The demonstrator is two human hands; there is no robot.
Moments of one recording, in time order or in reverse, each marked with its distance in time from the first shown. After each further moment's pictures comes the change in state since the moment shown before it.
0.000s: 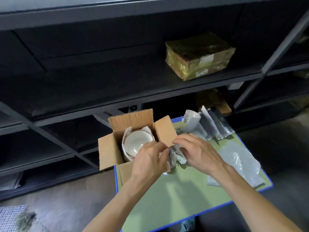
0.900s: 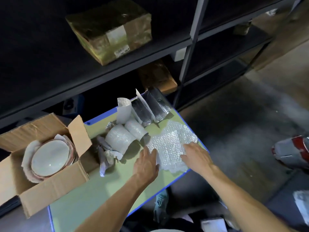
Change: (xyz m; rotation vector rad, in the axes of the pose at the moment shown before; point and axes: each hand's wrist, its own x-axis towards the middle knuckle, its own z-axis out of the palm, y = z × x) left_hand 0.018 0.107 0.237 0.372 -0.650 0.030; right_hand -0.173 0.203 0.012 -0.042 -0.410 0.791
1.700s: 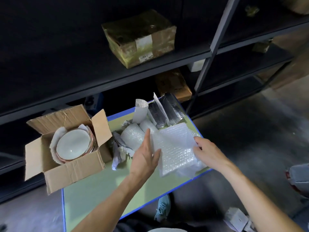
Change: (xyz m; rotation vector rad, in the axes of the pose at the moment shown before) left_hand -0.041 -0.017 -0.054 -0.482 0.497 -0.057; right_hand -0.023 -0.024 -0.066 0.528 0.055 -0.065
